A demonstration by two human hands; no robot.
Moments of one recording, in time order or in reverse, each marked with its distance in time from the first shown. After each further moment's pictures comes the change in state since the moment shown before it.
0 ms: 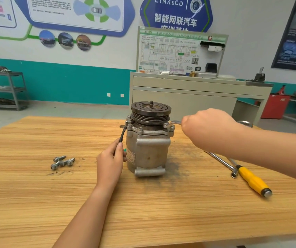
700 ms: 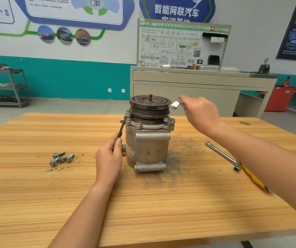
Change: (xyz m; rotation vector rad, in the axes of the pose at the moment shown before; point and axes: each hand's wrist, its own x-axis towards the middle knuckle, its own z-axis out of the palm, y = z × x) left_hand 0.001 -0.003 0.002 0.007 -0.007 -0.007; right_hand 0.075 0.011 0.088 0.564 0.632 0.196
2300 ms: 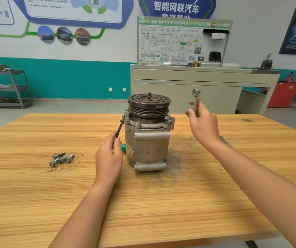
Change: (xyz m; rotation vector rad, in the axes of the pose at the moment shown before) left_hand -0.002 0.008 -0.002 0.136 0.008 0.014; right_hand -0.028 -0.008 0.025 0.589 0.168 0.449
